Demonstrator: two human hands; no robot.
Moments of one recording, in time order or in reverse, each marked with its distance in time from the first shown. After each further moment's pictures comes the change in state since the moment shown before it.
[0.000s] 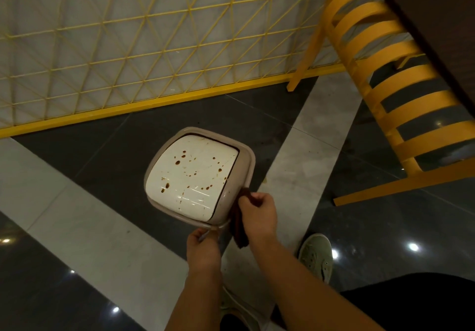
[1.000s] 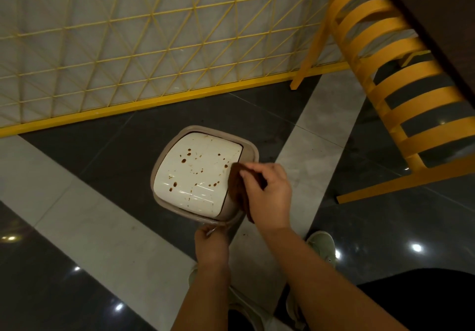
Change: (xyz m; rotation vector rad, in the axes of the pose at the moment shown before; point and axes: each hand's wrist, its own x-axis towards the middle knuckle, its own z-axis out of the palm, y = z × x) left_hand -0.005 -0.001 0.004 0.000 0.004 -0.015; right_hand -0.012 -0.032 -0.015 -0.209 0.013 -0.715
